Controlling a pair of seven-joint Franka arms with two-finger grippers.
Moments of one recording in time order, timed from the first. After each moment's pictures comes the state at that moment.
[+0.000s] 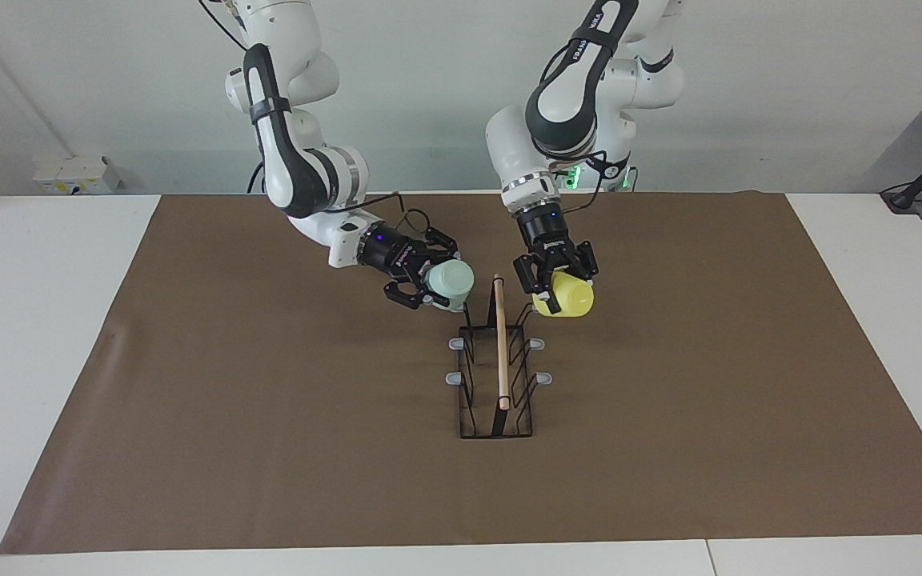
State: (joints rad) left arm -0.12 0.06 -0.53 -2.16 1.63 2.30 -2.32; right arm 0.37 0.12 0.05 -2.24 2.45 2.18 -2.49
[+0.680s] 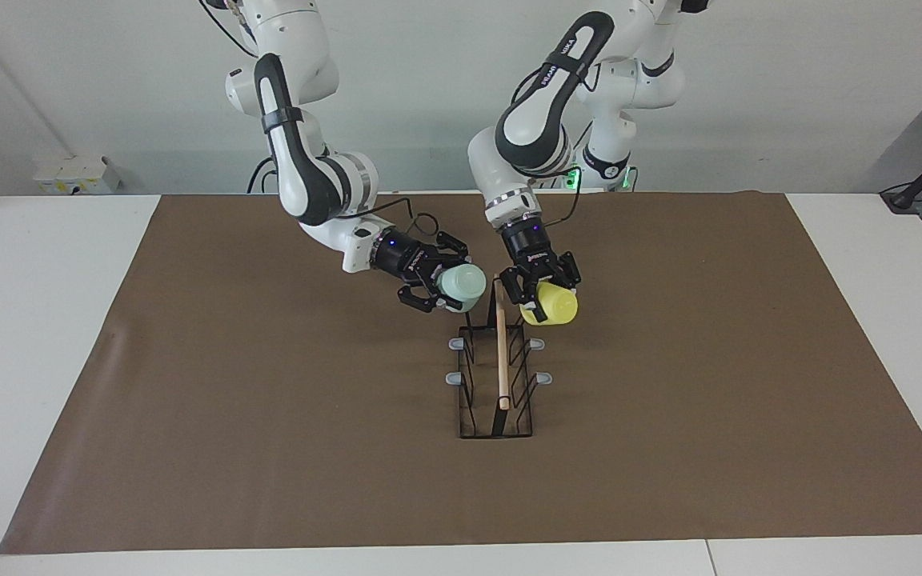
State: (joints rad) left arm -0.12 0.14 -0.61 -2.17 1.69 2.18 -2.42; right arm 0.39 0.18 0.05 -2.22 2.46 2.18 -2.53
